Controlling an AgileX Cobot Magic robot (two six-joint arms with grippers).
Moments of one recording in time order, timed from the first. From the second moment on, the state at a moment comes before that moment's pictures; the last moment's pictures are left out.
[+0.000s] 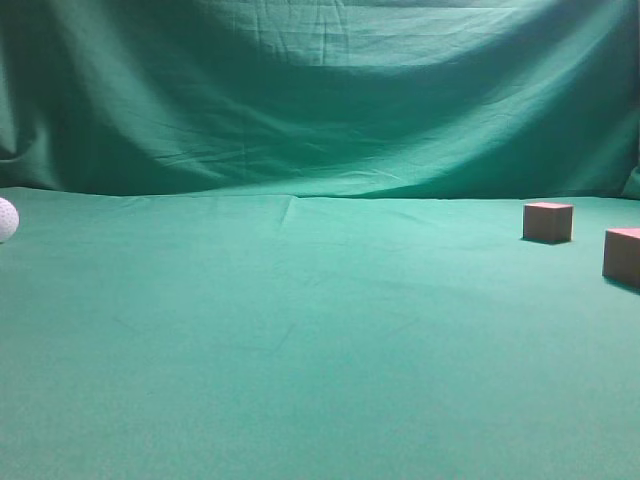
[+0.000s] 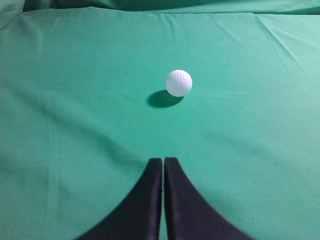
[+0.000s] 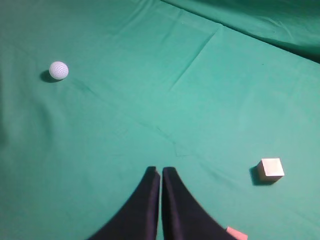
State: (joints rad) left arm -0.05 -0.02 0.02 0.14 0.36 -0.09; right arm 0.60 1.00 -1.13 0.12 0.86 -0.12
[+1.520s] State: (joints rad) left arm -0.05 -0.02 0.02 0.14 0.36 -0.09; right arm 0.13 0.13 -0.19 -0.08 0.37 0.11
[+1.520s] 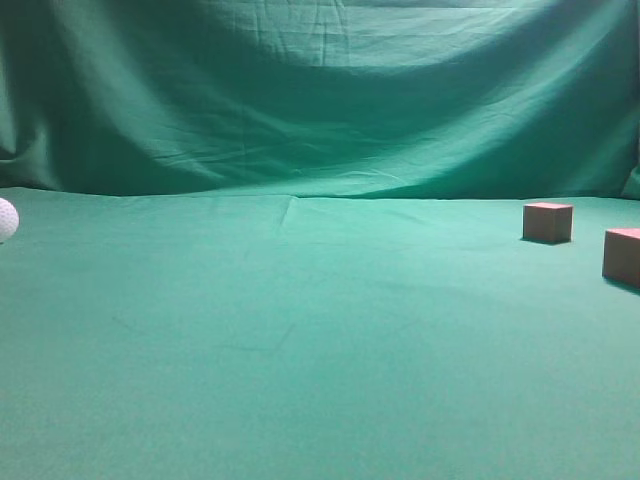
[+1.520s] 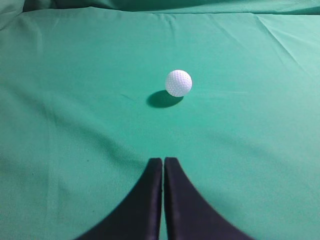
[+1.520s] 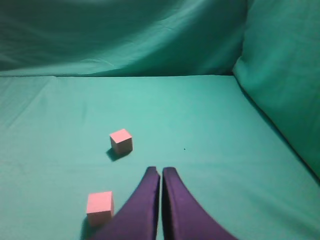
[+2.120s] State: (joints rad) left arm -0.05 -0.02 0.02 0.14 0.36 -0.09; right arm 0.09 -0.01 0.03 -0.08 0.35 0.11
